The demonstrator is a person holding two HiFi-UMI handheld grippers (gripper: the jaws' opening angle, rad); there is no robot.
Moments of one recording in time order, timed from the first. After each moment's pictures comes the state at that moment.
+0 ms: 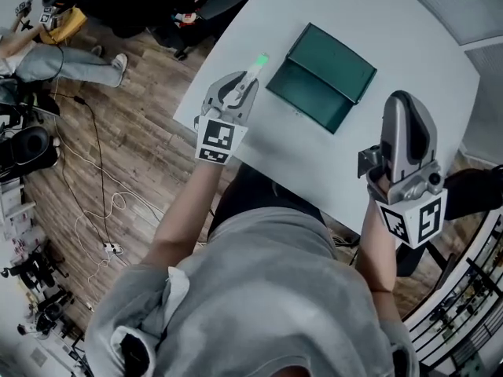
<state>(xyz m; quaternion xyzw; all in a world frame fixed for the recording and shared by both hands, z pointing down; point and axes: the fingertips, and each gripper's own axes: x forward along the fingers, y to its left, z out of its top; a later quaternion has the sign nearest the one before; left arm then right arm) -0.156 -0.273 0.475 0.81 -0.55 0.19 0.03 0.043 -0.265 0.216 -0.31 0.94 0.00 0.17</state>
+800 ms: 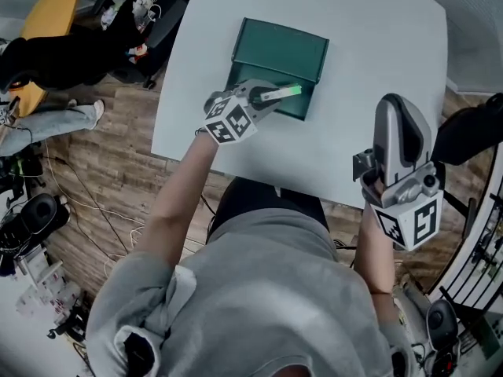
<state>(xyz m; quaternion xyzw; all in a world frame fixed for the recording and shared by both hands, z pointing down) 0.040 -0.282 0.576 0.94 -0.10 0.32 -0.04 0.145 -0.262 0.238 -0.44 0.89 0.00 0.14</state>
